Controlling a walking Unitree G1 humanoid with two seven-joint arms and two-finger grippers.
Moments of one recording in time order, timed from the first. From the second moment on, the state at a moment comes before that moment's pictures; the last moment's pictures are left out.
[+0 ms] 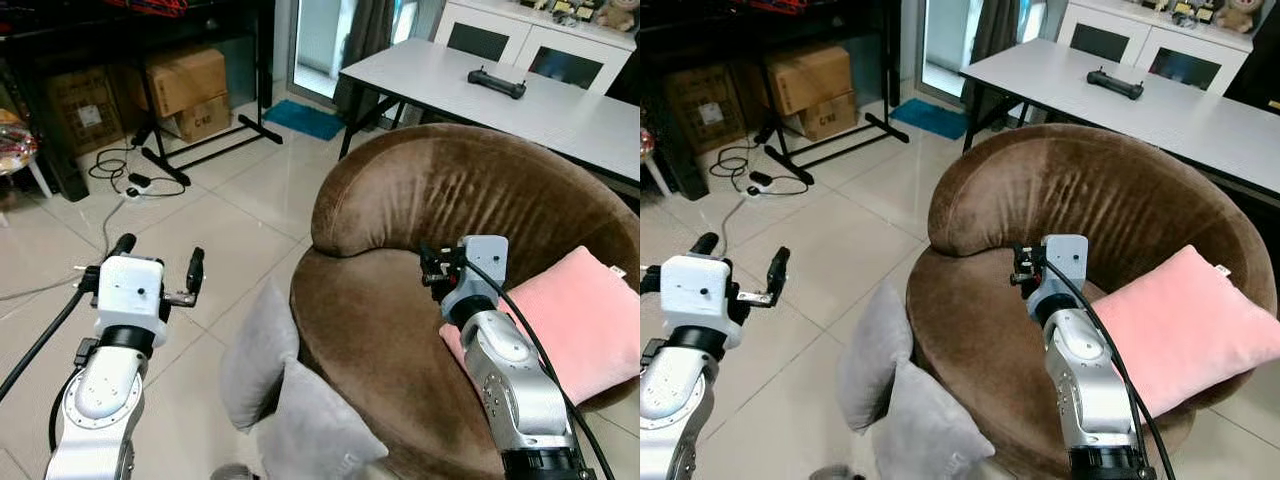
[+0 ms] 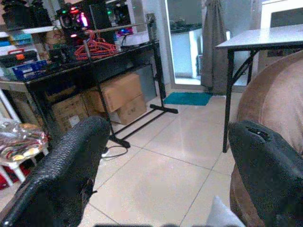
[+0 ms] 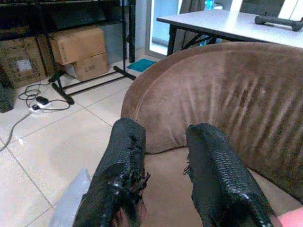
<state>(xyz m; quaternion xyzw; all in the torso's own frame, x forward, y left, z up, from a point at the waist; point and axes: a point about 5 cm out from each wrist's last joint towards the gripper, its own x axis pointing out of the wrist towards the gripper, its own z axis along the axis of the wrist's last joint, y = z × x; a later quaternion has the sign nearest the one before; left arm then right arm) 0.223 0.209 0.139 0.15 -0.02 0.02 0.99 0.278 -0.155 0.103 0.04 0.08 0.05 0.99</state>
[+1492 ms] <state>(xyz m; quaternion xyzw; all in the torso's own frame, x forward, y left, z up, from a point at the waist) 0.218 0.217 0.139 0.16 -0.03 0.02 0.99 0.276 -0.147 0.092 0.03 0.11 0.07 0.99</state>
